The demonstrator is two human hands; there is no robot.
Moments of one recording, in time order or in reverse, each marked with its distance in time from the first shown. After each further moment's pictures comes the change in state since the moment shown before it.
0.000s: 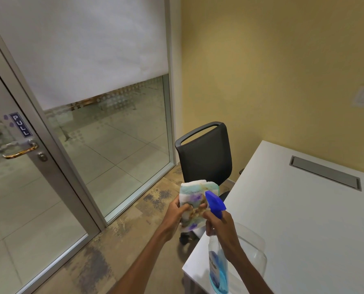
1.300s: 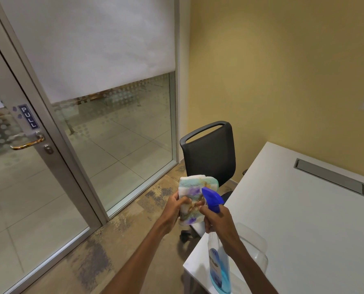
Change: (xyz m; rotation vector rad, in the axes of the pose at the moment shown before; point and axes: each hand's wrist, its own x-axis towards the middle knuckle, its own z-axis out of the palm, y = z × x) left_hand 0.007 0.008 -0.017 0.031 0.014 -0.017; right_hand 0.012 -0.012 0.018 -0.136 0.033 0.052
